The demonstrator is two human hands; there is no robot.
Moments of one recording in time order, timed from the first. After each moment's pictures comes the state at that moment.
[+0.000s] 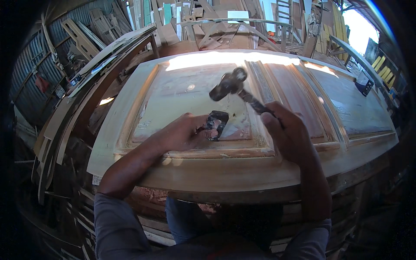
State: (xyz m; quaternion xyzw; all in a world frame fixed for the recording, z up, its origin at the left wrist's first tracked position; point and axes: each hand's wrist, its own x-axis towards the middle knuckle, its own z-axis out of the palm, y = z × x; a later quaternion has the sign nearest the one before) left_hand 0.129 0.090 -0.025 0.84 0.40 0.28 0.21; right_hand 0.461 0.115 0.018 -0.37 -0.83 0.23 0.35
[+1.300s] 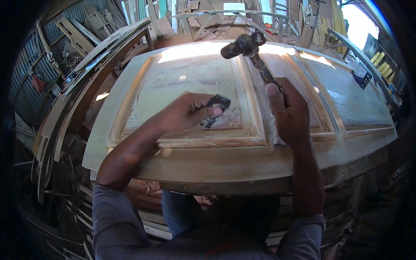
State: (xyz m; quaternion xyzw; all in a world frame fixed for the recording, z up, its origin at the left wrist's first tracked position) left_hand 0.166 0.110 -0.013 0.80 0.38 0.35 0.31; right_hand 0.468 0.135 0.001 -0.36 -0.73 0.26 0.51
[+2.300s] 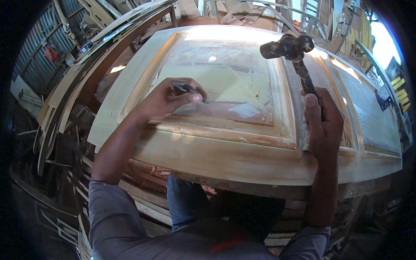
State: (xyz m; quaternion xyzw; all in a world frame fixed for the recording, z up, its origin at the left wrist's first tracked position) left_hand 0.058 0.063 -0.028 0.69 0.50 0.38 0.35; right_hand 0.457 0.126 -0.003 -0.36 -0.75 0.26 0.49
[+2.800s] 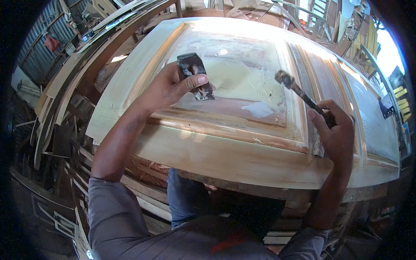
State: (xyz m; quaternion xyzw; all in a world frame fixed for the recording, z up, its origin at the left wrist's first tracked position) left_hand 0.051 0.062 -0.032 0.65 0.52 0.46 0.31; right_hand 0.464 0.134 0.008 -0.45 -0.81 0.12 0.35
